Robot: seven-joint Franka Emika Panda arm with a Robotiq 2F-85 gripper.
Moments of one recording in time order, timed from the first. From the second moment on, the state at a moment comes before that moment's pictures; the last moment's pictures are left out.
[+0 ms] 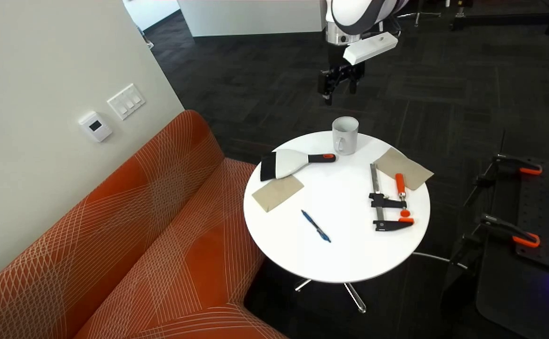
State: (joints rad) arm -0.07 0.38 -0.08 -1.92 0.16 2.32 0.17
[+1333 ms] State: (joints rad) arm -0.08 0.71 -0.08 -1.72 0.20 2.43 0.34
